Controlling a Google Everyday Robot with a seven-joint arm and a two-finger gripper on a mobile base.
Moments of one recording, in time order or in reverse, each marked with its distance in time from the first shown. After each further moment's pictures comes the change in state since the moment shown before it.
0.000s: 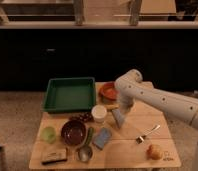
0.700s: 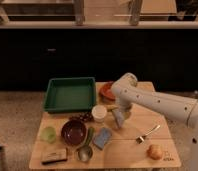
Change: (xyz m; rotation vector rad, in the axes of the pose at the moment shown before) arm 0.008 0.006 0.013 -0.018 0.023 -0.008
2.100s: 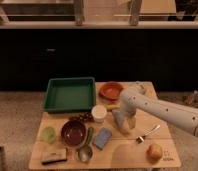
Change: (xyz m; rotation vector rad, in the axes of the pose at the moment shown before) arm 0.002 0.011 0.042 0.065 -0.090 -0.096
